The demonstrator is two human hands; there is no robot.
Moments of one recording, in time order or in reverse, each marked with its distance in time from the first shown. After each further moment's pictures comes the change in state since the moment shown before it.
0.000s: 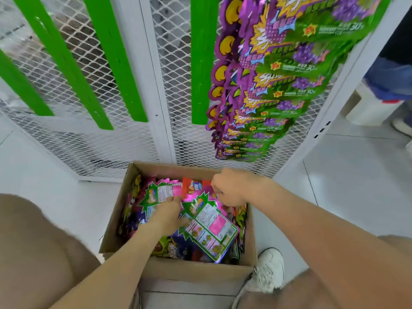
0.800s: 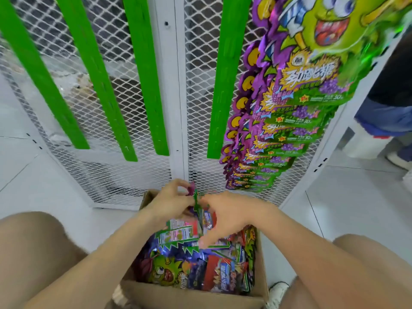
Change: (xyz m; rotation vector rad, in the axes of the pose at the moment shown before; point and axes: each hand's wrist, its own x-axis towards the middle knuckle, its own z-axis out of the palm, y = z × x) left_hand -0.073 0.054 -0.158 -1.025 0.176 -0.058; right_hand -0.026 -0.047 -0.054 0.301 0.033 -0.110
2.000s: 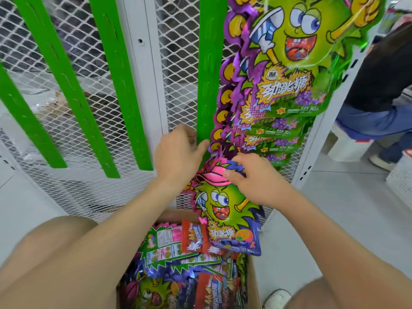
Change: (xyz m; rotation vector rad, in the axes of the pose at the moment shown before) left_hand 0.029 0.129 0.034 0.571 0.653 0.677; right_hand -0.056 0.043 -0.069 0.274 0.702 0.155
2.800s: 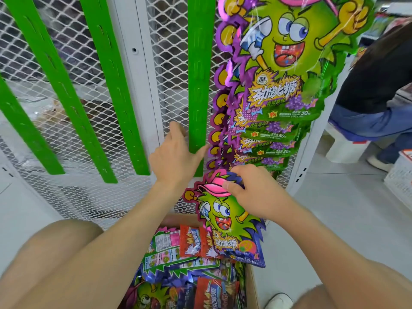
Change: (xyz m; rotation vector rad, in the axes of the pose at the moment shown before) left_hand -0.001 0.003 0.015 0.198 0.178 0.030; right_hand -0.018 0.006 0.003 -0.103 0.023 0.001
